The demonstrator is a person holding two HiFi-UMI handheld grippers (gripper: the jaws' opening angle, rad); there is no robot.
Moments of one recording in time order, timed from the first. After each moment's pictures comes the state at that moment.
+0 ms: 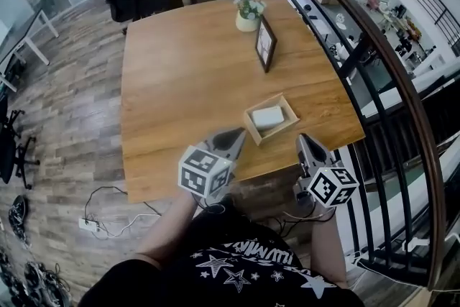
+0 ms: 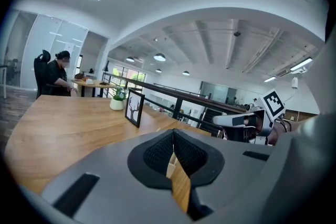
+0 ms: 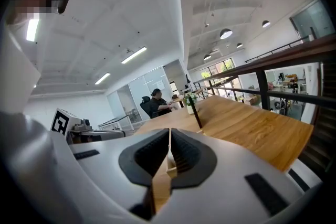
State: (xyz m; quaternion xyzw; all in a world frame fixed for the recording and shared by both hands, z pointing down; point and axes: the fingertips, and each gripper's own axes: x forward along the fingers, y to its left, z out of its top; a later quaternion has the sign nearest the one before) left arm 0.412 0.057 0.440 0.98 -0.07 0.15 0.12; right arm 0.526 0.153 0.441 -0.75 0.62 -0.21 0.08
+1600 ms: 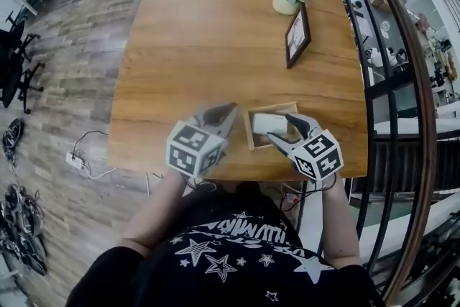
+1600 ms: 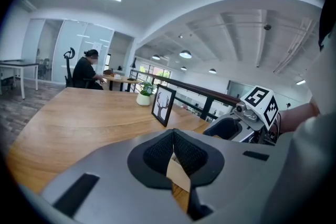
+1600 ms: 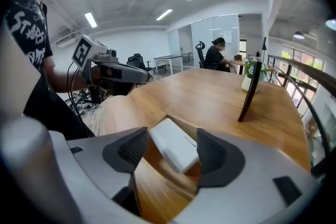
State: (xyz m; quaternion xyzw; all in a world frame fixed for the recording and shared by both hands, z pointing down) left arm 0.448 -0.019 0.465 0.95 -0.20 0.17 0.16; right arm 0.533 0.047 0.525 -0.46 0.82 -0.22 -0.28
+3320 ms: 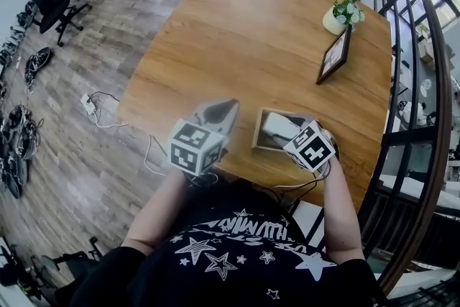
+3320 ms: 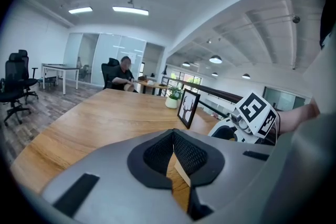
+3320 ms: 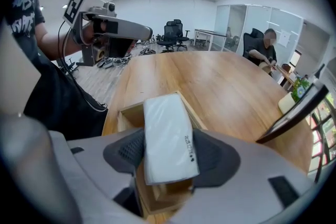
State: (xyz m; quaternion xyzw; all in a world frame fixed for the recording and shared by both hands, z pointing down) left arm 0.416 -0.009 0.468 0.89 -0.39 0.15 0.19; right arm 0.535 0.031 0.573 -0.25 0.83 -0.14 -0.47
